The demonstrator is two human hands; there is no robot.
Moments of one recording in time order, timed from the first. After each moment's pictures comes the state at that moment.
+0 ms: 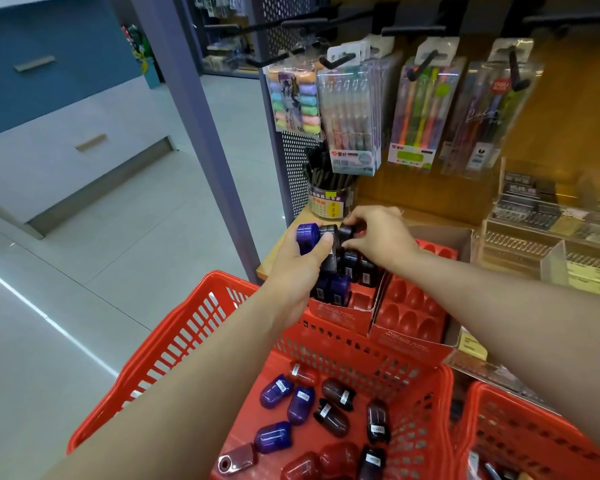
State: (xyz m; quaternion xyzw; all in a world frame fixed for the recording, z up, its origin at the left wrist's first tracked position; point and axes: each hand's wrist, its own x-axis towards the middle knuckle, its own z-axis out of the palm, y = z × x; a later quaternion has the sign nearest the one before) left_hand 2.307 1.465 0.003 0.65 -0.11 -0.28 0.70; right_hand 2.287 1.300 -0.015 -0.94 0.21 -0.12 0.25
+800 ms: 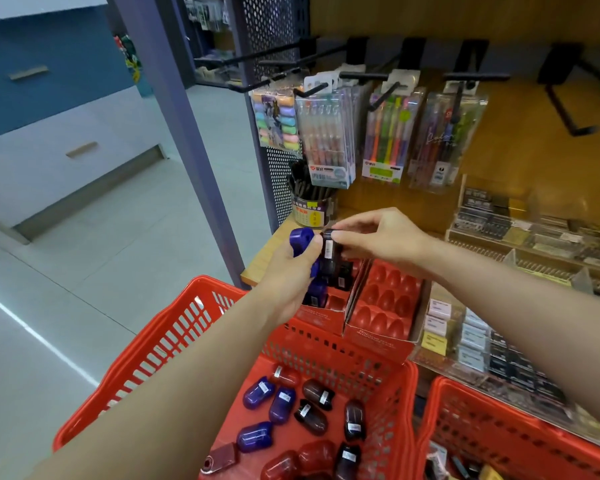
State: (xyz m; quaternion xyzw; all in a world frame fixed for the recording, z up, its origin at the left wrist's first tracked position) left_hand 2.292 1.449 0.013 0.63 -0.12 -0.32 0.70; right_hand 2.229 1.297 0.049 -0.79 0.17 -0.05 0.59
